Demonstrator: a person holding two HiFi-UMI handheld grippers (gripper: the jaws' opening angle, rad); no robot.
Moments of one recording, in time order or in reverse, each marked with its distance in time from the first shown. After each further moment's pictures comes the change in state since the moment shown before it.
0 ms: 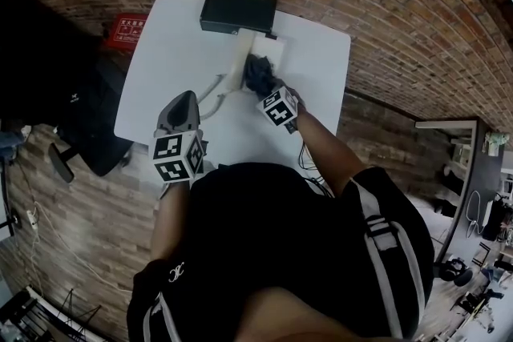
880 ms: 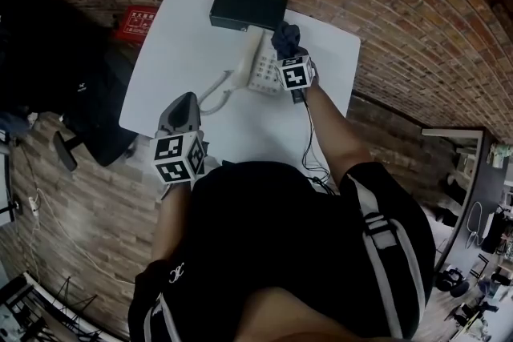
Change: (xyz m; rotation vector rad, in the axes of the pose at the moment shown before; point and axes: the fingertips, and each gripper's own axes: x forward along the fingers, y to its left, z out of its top) left arm -0.015 0.009 -0.009 -0.006 0.013 0.061; right arm 0.008 -0.124 0.043 0.232 -0.124 -0.243
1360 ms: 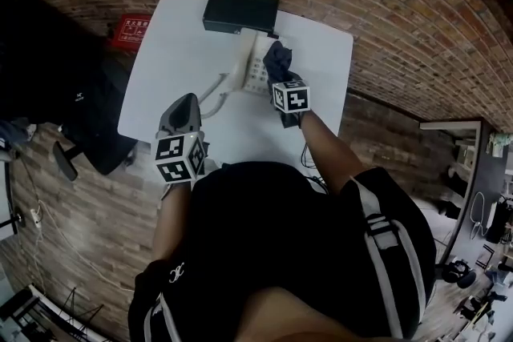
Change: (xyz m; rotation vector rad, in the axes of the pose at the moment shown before) left arm 0.005 -0.010 0.002 0.023 -0.002 -0.044; right arm -0.037 0.050 -0.048 0.273 -0.026 0.151
